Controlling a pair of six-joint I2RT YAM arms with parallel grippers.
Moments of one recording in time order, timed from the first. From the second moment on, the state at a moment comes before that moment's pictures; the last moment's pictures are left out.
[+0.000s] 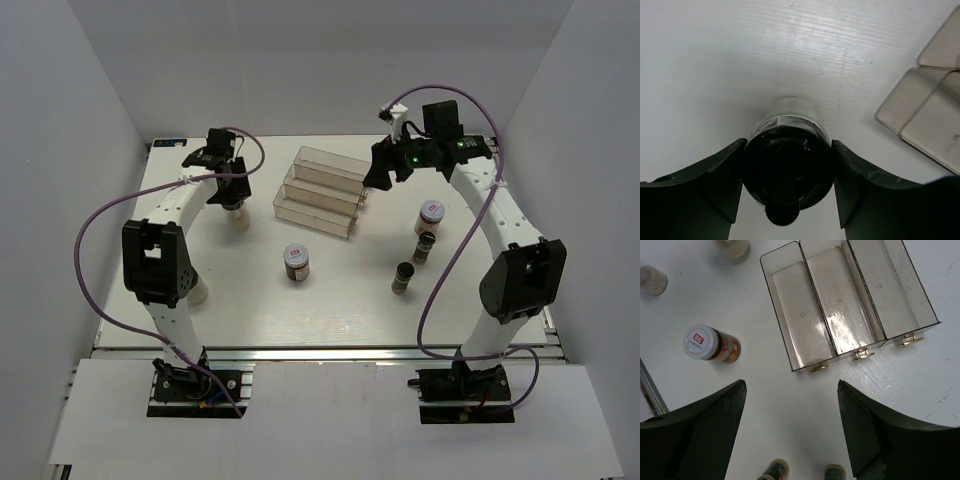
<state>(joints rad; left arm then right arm) -0.16 1.89 1.57 -0.66 -0.21 -0.31 0.28 1.76 1.76 -0.72 -0.67 -0.28</state>
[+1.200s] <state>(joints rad) -0.33 2.27 2.27 -0.49 0.01 -0.38 0.27 1.61 1.51 -0.63 -0.67 -0.30</state>
